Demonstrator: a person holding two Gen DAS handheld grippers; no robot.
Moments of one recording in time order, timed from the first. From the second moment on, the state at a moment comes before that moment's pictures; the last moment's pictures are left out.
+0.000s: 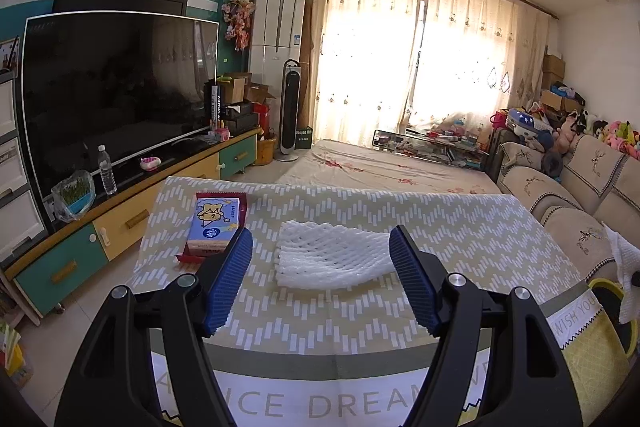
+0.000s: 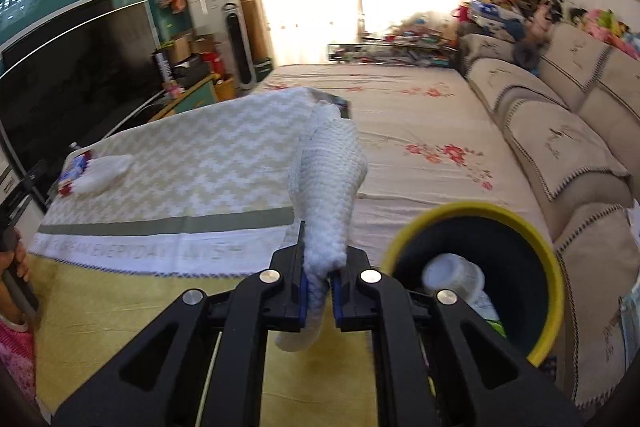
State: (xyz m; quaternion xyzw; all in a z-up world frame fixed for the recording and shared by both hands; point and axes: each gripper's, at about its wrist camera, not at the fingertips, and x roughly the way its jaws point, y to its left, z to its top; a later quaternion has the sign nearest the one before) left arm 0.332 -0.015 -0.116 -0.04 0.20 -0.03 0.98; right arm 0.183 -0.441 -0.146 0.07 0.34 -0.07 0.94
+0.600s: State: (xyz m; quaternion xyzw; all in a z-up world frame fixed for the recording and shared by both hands) left arm 0.335 -0.020 -0.116 -0.03 0.21 -0.03 0.98; right arm 0.210 -0.524 -0.229 0.00 0.47 -0.22 0.85
